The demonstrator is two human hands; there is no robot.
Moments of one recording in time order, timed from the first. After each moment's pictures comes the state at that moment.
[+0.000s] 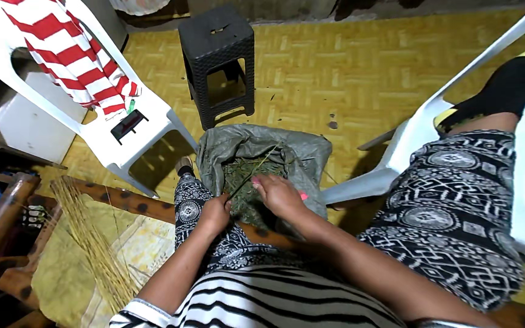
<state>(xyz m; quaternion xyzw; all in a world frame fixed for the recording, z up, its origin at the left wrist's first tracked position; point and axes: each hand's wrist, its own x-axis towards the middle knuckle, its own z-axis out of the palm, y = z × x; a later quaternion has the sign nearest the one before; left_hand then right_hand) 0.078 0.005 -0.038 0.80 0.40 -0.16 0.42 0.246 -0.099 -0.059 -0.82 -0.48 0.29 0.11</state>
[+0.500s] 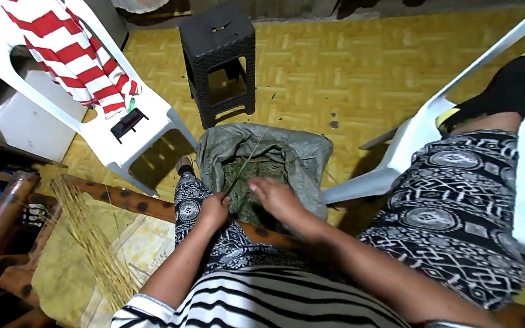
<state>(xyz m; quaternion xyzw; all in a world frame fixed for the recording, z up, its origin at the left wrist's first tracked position) 0.082 0.010 -0.044 0.77 0.44 -0.14 0.44 0.240 -0.101 -0.047 -0.79 -0.46 0.36 0.18</state>
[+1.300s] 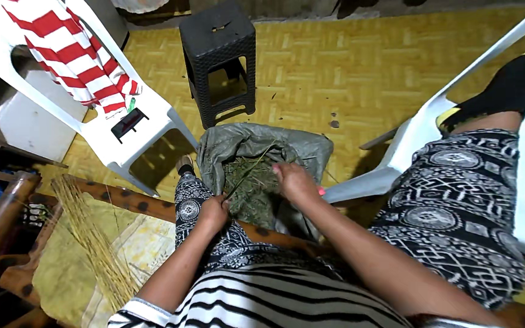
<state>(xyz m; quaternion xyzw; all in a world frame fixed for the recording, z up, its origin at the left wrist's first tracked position) 0.075 0.007 -0.043 0.78 0.42 -0.16 0.42 0.281 -0.103 -0.067 -0.87 -0.40 0.25 0.13</state>
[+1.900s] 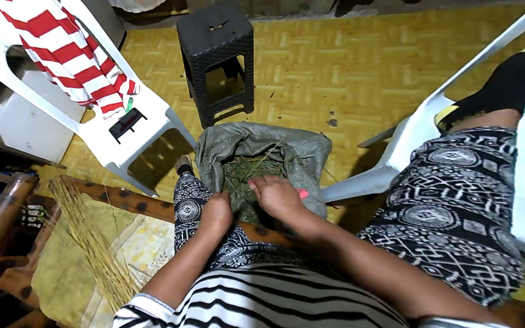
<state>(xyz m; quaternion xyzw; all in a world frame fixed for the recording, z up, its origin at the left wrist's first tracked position) 0.088 -0.007 -0.044 0.84 0.41 -0.16 0.30 0.237 -0.093 -0.048 -0.82 -0.50 0.28 0.03</state>
